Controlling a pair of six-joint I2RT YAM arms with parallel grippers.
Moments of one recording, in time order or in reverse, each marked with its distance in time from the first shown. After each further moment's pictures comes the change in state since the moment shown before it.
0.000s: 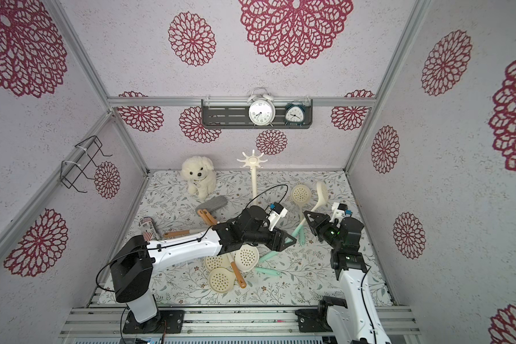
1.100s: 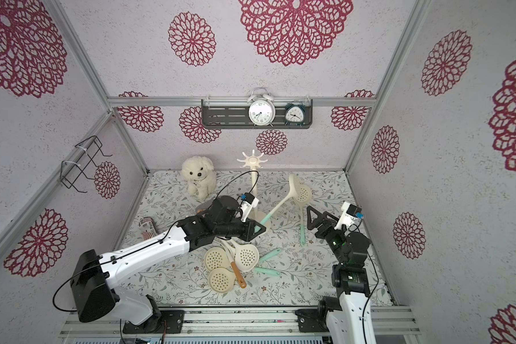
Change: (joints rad) left arm 0.145 -0.300 -0.088 -0.311 -0.049 0.002; right arm 0.011 -0.227 -0.045 0.026 0.222 -0.495
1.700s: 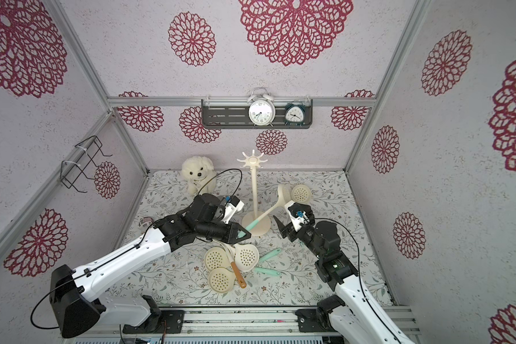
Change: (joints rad) left arm 0.103 -0.126 -0.029 -0.217 0.205 -0.010; right arm 0.523 0.132 0.076 0.040 0.279 -0.943
